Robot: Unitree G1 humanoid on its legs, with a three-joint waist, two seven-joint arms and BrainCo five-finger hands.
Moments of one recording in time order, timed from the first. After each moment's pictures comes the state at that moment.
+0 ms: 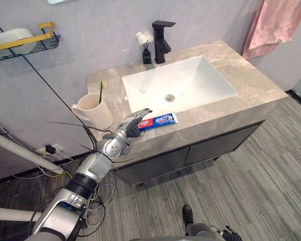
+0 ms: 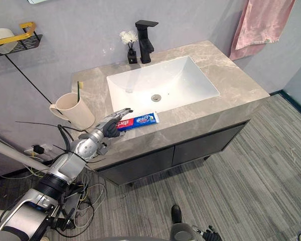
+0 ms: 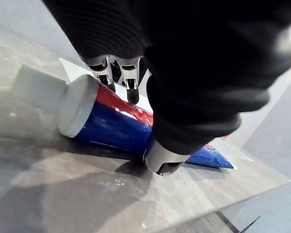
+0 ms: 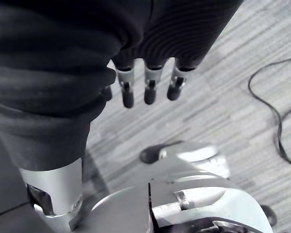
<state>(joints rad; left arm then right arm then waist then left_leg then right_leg) -0.45 0.47 -0.38 0.24 0.46 -0.06 -0.08 0.14 -0.15 -0.25 1.11 0.04 -0.07 0.07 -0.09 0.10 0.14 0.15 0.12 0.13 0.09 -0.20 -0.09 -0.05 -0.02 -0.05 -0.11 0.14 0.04</state>
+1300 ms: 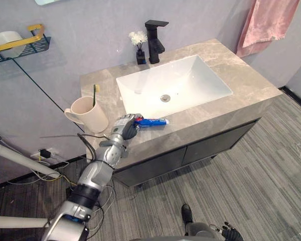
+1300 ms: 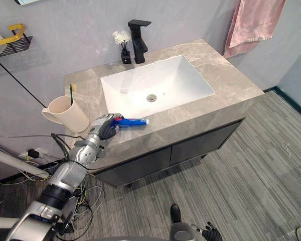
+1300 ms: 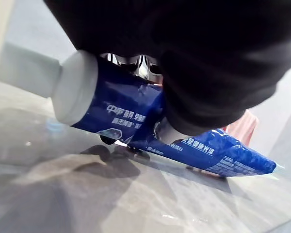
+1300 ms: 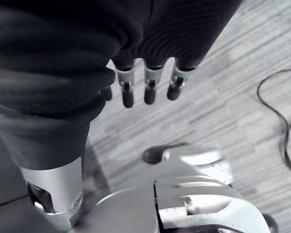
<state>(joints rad) -0.28 0.33 -0.21 0.12 0.71 -0.02 0.04 0.17 -0.16 -0.16 1.03 0.05 -0.09 0.05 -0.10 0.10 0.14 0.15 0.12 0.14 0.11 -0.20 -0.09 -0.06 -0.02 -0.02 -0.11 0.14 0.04</state>
